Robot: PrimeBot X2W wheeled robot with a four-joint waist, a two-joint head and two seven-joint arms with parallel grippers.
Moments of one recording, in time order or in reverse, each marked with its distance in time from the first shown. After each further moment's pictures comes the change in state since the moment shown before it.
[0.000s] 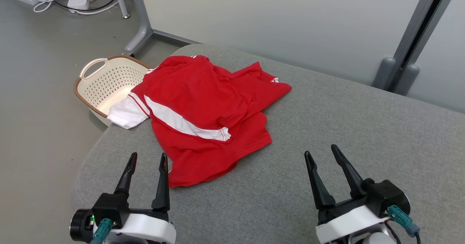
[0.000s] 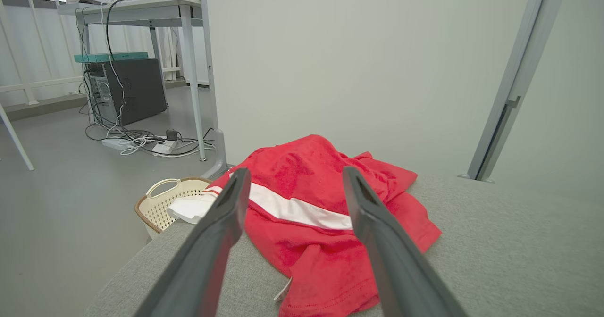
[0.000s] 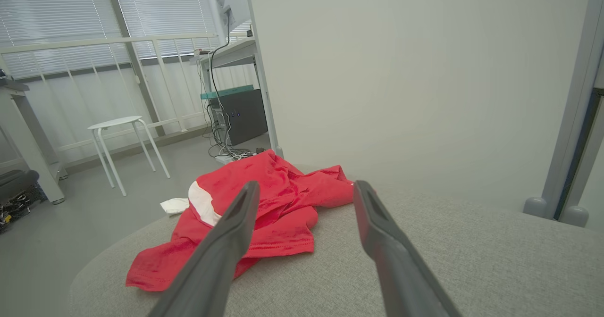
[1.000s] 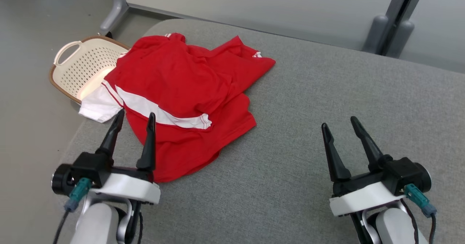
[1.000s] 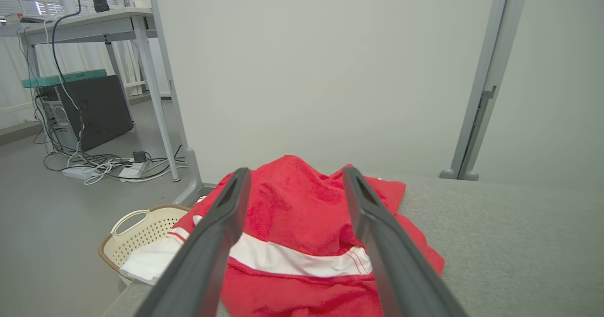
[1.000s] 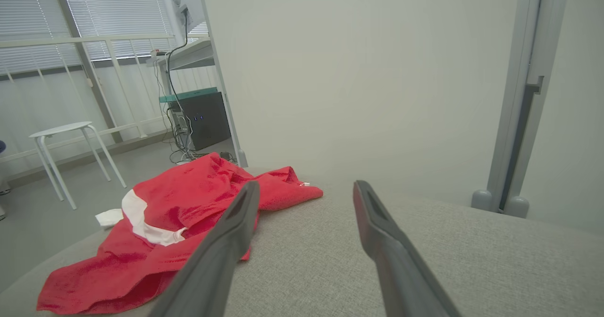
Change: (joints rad) left arm -0.162 0.012 0.079 0.053 0.026 -0.121 0.000; right arm -0.077 -0.008 -0.075 -0.017 -0.070 0.000 0.000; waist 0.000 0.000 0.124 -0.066
